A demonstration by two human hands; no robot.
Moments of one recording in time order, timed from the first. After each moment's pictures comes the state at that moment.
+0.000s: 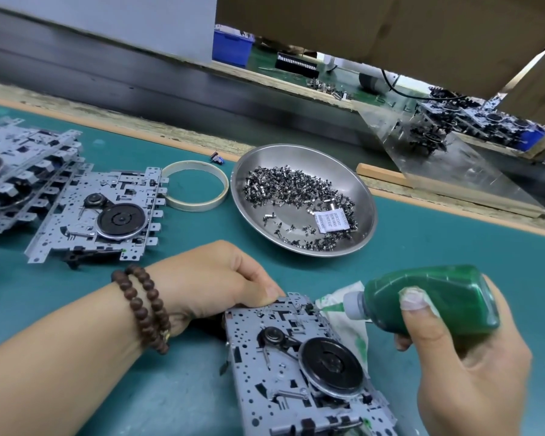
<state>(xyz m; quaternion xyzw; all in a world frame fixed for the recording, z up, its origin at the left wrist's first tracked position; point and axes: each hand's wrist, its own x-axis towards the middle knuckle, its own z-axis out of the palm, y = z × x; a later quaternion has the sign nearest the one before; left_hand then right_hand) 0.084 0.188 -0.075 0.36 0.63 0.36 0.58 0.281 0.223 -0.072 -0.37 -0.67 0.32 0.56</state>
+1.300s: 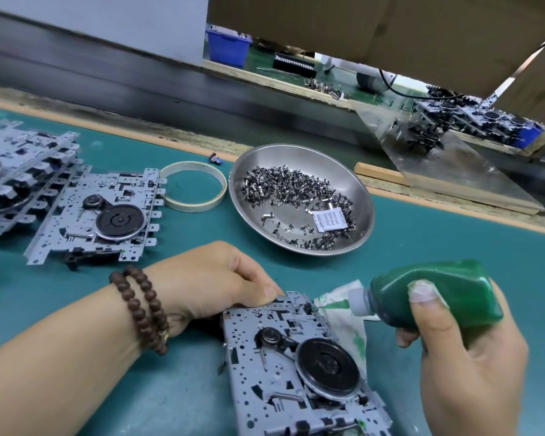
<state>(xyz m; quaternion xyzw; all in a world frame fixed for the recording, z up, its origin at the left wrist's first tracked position) 0.084 0.187 -0.075 0.36 0.63 0.37 0.58 0.284 0.226 -0.074 -0.36 -0.64 0.37 0.57</state>
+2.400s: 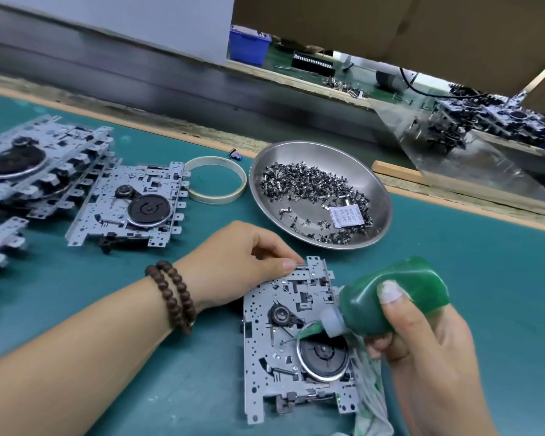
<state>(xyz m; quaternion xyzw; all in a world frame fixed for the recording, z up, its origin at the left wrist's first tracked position) 0.081 0.187 -0.085 0.50 0.65 0.41 0.39 0.273 0.213 -0.079 -0.34 -0.57 0.60 0.44</state>
